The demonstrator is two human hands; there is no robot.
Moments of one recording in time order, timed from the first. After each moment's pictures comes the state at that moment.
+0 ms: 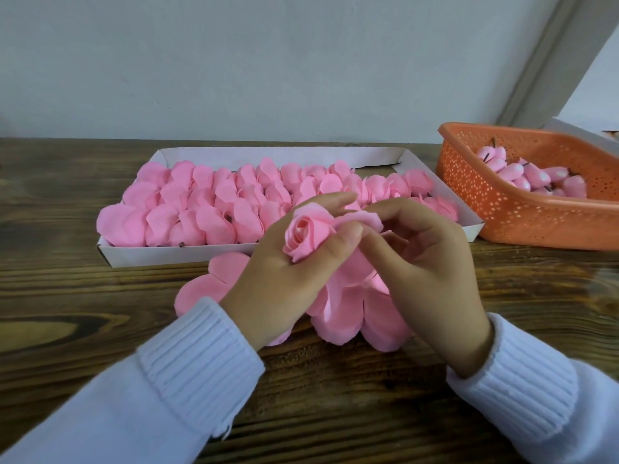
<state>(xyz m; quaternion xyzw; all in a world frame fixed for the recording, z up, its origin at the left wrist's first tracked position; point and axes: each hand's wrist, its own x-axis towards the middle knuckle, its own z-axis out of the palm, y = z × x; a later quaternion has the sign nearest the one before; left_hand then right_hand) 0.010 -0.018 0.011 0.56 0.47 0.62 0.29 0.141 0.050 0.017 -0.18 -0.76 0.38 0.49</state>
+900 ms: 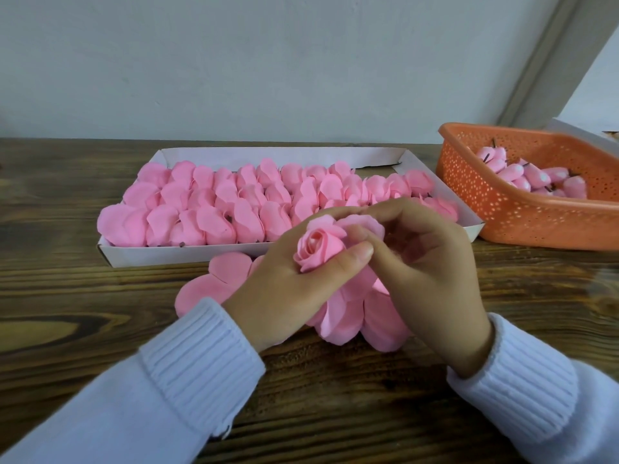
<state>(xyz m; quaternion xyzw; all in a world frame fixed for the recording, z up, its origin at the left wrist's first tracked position) 0.010 -0.018 0.009 0.59 0.46 0.58 0.33 0.142 0.050 0.018 -0.15 -0.78 0.35 0.50</state>
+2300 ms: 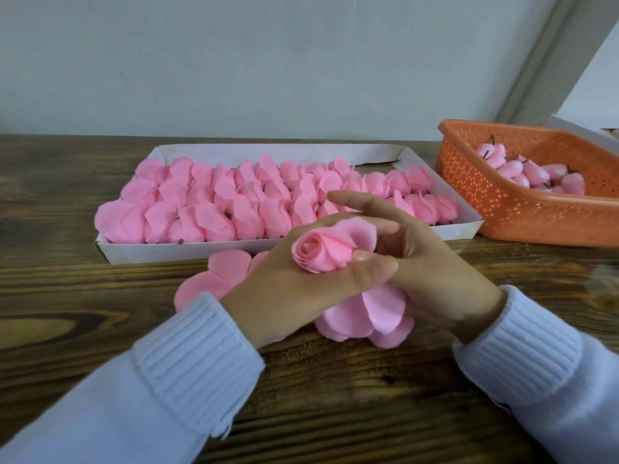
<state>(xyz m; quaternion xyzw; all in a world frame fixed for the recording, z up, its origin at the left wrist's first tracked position) 0.020 -0.031 0.030 0.61 0.43 0.52 0.42 0.144 0.070 0.015 -0.10 -0.65 0.71 0.25</state>
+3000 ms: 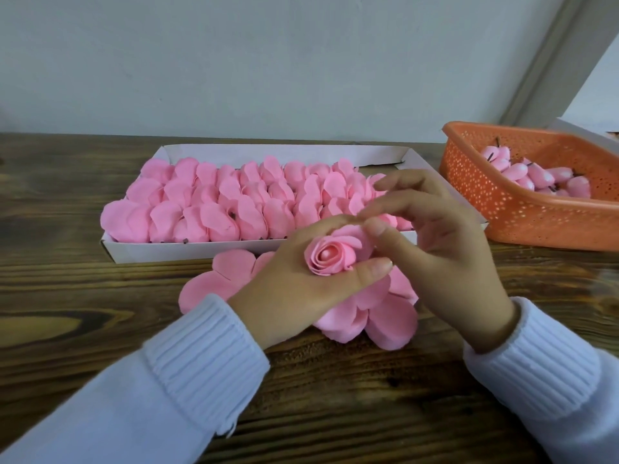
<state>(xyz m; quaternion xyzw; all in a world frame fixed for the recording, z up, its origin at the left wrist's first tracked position) 0.013 -0.022 0.017 0.60 0.45 0.55 0.36 0.149 0.070 0.022 -0.15 -0.82 0.32 0.45</state>
